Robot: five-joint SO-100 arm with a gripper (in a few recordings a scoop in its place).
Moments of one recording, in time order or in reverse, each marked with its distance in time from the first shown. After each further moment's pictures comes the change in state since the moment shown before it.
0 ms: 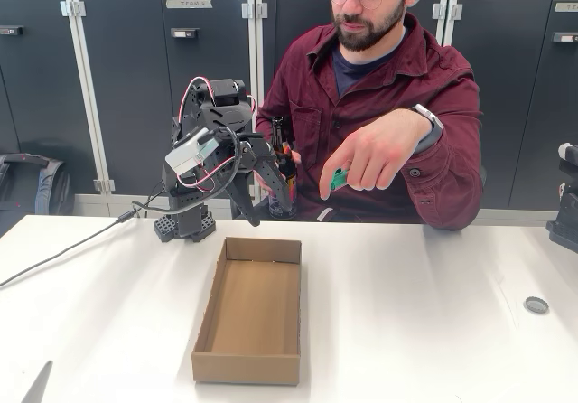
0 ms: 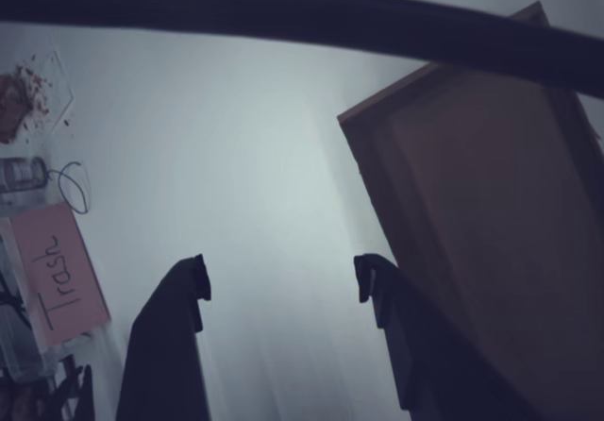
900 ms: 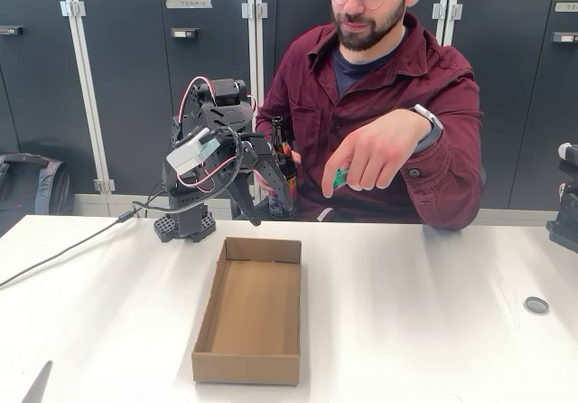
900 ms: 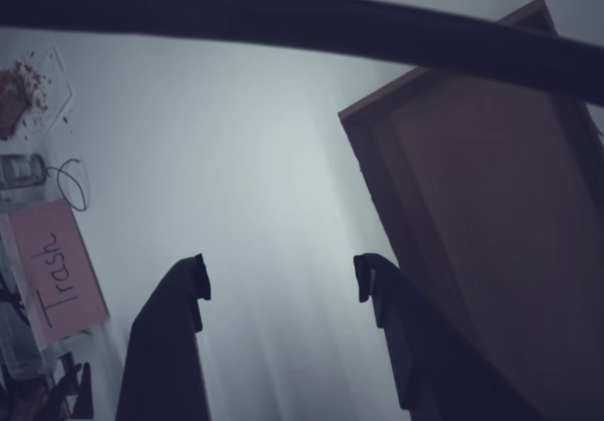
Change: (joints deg) arm -0.6 0.2 0.4 -0.4 0.0
